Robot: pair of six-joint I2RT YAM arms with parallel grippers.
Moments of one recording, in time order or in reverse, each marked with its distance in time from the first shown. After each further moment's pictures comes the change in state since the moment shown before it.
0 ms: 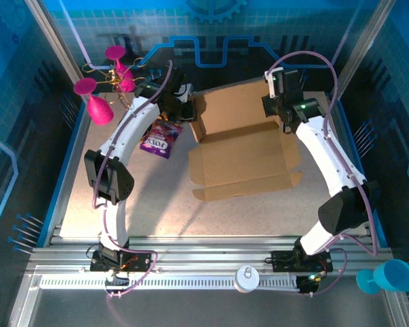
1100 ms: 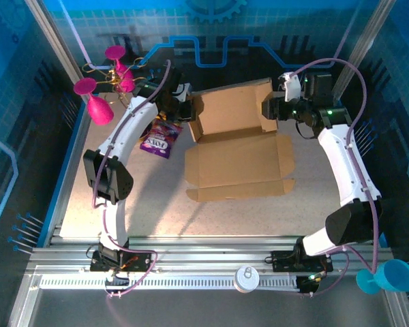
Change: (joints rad) left arm 0.017 0.000 -0.007 0.002 0.016 0.030; right arm -0.191 -0.126 -0.107 0.009 -0.707 0.073
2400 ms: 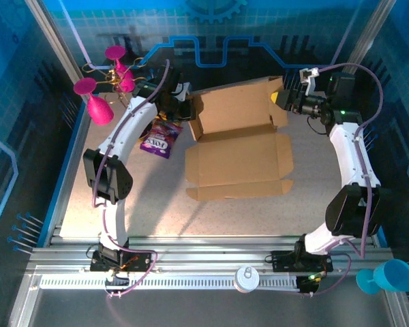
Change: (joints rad) left arm 0.012 0.000 -0.024 0.043 0.026 0.008; right arm -0.225 0.069 -0.096 0.294 -0.587 0.270
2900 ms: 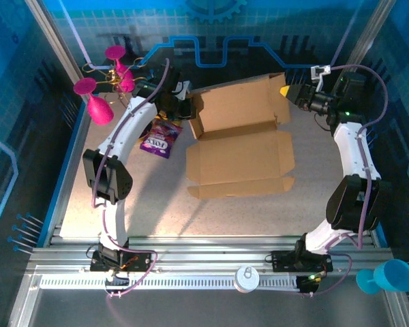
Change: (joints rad) left arm 0.000 -0.002 0.000 0.023 -0.006 0.004; right arm -0.081 0.051 -0.036 0.236 -0.174 0.227
